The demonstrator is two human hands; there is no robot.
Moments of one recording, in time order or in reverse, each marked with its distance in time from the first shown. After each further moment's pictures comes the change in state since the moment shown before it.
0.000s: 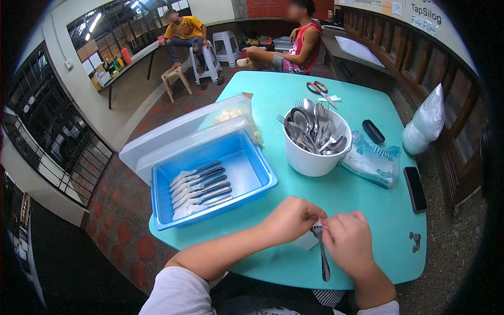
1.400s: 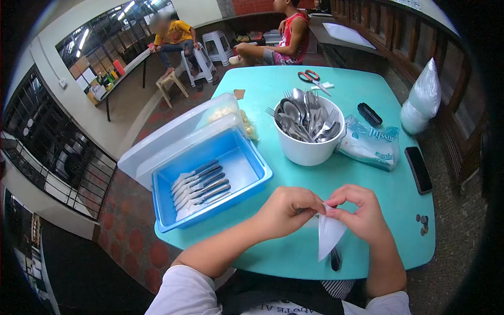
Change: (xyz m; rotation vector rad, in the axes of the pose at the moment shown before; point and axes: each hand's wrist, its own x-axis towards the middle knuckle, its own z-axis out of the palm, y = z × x) left_hand -0.006 0.013 -0.013 -0.032 0.046 0.325; right_hand 0.008 0.039 -0.006 0.812 0.021 0.183
